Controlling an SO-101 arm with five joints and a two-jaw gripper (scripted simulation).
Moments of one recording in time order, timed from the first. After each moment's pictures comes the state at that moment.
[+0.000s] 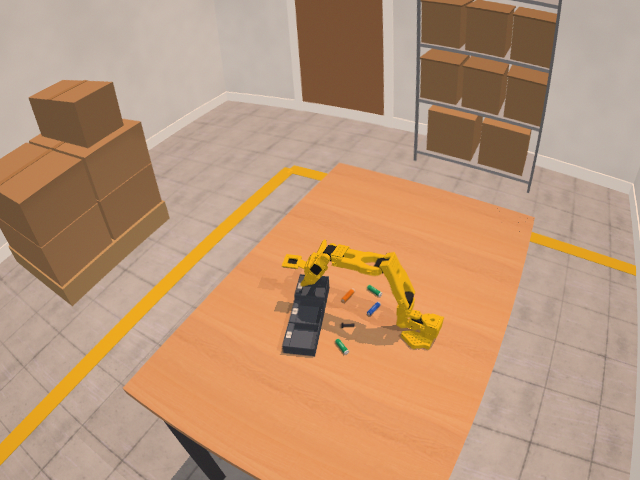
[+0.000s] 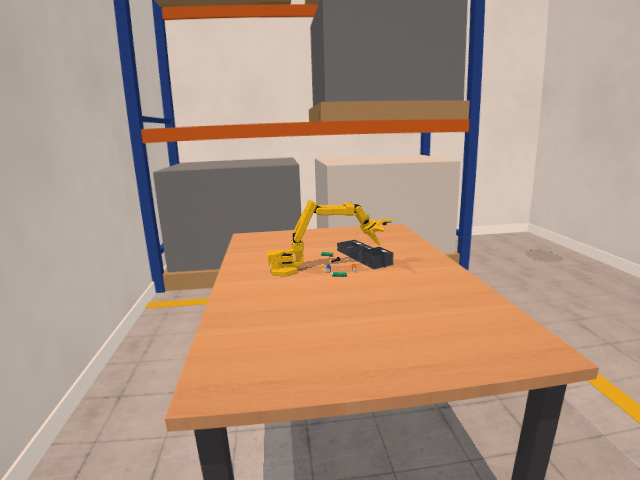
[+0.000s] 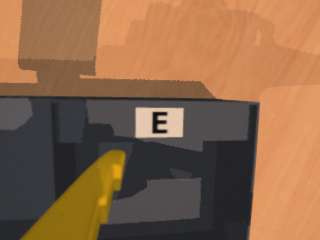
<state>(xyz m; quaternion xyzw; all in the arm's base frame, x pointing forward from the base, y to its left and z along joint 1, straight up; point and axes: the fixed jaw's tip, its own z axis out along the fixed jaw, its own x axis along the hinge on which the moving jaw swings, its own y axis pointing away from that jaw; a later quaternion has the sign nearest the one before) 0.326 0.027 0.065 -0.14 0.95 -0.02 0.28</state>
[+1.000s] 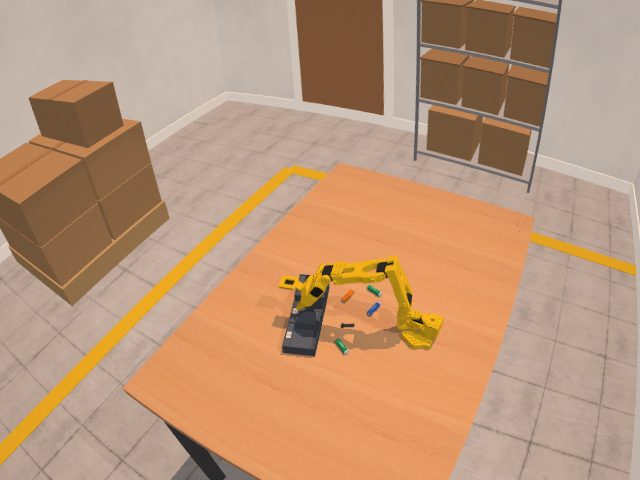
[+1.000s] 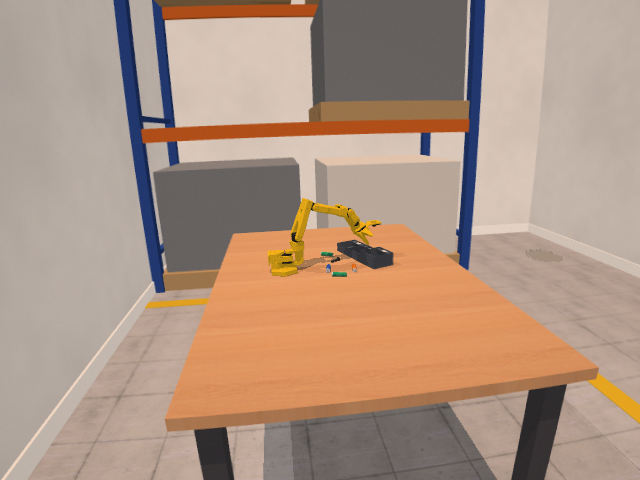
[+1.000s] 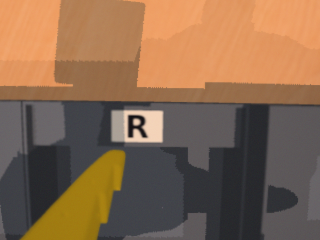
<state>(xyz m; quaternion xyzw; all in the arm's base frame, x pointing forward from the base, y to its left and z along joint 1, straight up) 0.301 0.095 0.047 -0.12 0.95 0.04 0.28</state>
